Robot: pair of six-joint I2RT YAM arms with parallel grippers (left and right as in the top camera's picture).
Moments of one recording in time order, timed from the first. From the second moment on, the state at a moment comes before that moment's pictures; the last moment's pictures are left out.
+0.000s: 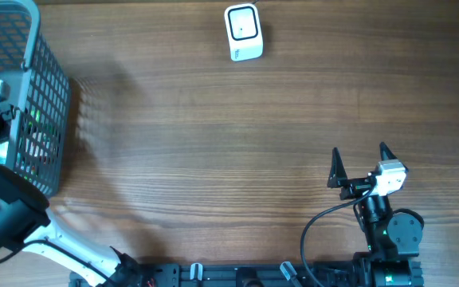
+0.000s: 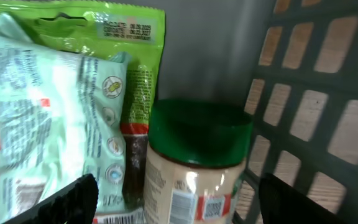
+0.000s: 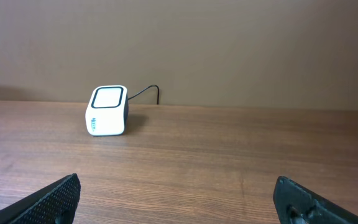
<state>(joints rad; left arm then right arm) 0.74 2.06 1.80 -1.25 0.21 0.53 0.02 0.02 0.01 0.00 -0.10 0.01</state>
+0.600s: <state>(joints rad) 0.74 2.13 1.80 -1.25 0.26 0.56 0.02 0.02 0.01 0.00 -0.10 0.01</state>
